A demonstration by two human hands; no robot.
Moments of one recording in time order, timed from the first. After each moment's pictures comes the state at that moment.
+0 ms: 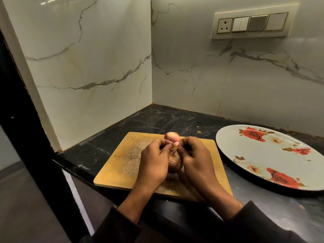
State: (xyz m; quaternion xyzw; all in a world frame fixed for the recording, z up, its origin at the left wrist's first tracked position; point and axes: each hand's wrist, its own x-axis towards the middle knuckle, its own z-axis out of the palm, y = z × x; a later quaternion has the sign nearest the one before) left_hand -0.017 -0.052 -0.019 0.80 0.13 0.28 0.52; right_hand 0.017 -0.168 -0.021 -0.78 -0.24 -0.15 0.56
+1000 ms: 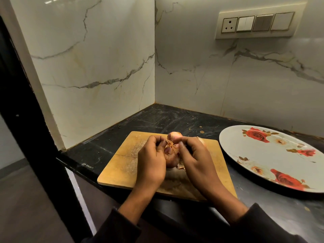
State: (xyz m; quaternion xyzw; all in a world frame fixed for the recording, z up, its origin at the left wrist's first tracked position) left_hand -0.025 -0.046 -0.020 0.78 0.12 0.34 0.52; right_hand 0.013 -0.165 -0.019 -0.77 -0.28 -0.13 0.56
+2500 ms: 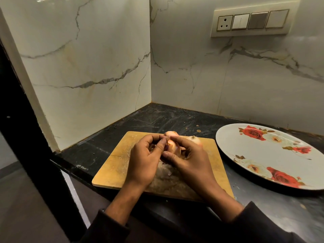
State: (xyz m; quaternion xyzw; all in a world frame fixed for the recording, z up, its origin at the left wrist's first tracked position) left_hand -0.030 -0.034 -0.018 0.74 0.01 0.32 0.59; right_hand 0.018 -0.168 -0.026 -0.78 -0.29 -0.13 0.53
